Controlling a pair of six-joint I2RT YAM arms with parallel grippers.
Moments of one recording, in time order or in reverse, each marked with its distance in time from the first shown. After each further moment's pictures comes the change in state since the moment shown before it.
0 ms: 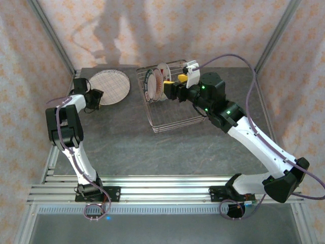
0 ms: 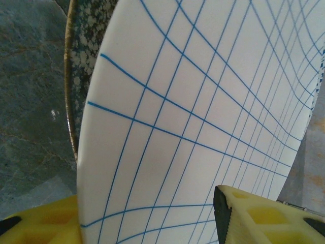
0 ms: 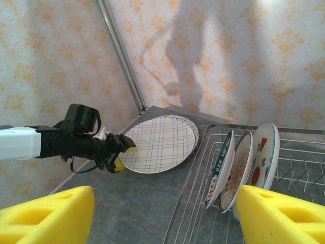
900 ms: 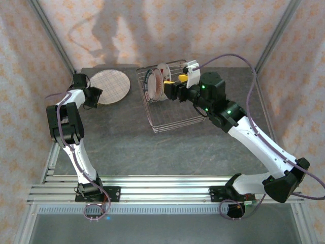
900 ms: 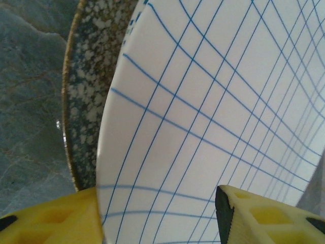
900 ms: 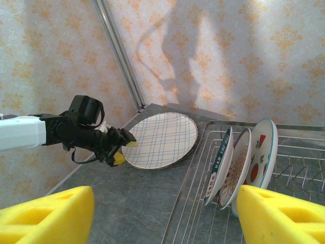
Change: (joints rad) left arm 0.000 0.064 0.140 -0.153 -0.047 0.030; right arm 0.000 0.000 0.011 -0.024 0.003 0.003
